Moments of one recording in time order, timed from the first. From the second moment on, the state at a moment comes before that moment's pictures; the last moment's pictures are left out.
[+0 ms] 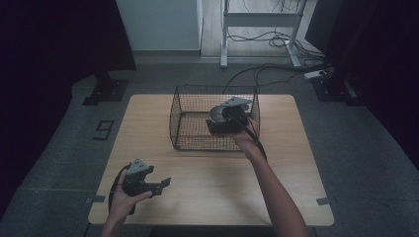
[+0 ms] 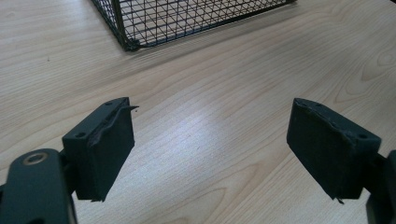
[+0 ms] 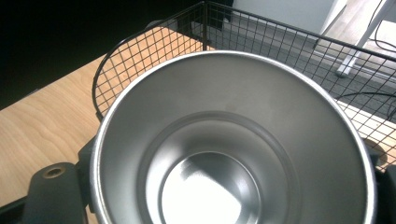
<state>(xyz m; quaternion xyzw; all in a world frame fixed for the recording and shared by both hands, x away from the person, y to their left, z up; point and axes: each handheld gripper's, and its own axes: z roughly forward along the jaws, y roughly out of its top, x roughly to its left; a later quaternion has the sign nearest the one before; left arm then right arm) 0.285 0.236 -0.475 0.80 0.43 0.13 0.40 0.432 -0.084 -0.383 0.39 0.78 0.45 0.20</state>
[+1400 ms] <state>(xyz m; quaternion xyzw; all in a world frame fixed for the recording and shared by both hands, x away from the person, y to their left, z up) 0.285 0.240 -0.473 0.80 0.43 0.13 0.41 0.506 -0.060 -0.401 0.41 0.80 0.41 0.18</state>
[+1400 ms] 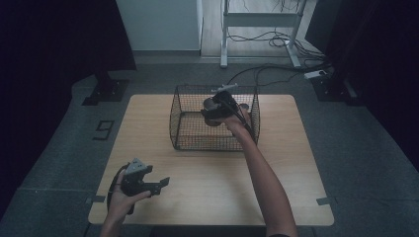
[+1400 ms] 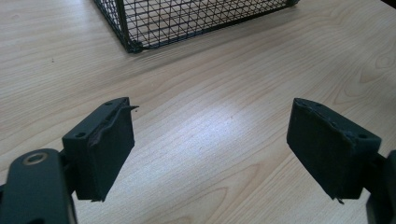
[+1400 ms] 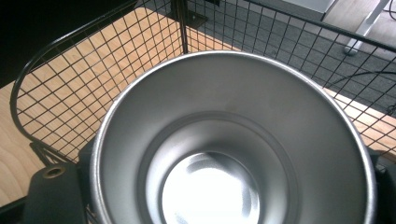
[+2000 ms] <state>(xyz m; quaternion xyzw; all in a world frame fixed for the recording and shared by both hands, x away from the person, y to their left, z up) 0.285 0.242 -0.473 0.79 0.43 0.13 0.41 0.534 -0.057 -0.419 0.42 0.80 0.39 0.17</state>
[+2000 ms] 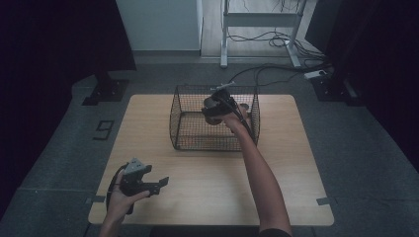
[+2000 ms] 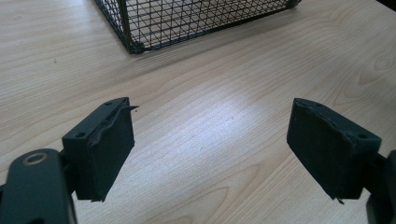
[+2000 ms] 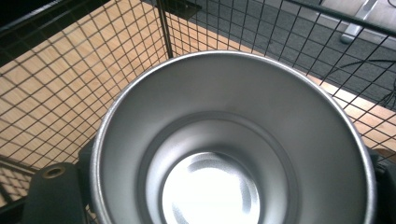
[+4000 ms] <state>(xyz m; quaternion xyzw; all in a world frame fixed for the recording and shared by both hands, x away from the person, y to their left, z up) 0.284 0.245 -0.472 0.79 0.43 0.13 0.41 0.567 -0.039 -0.483 0.45 0.84 0.27 0.15</state>
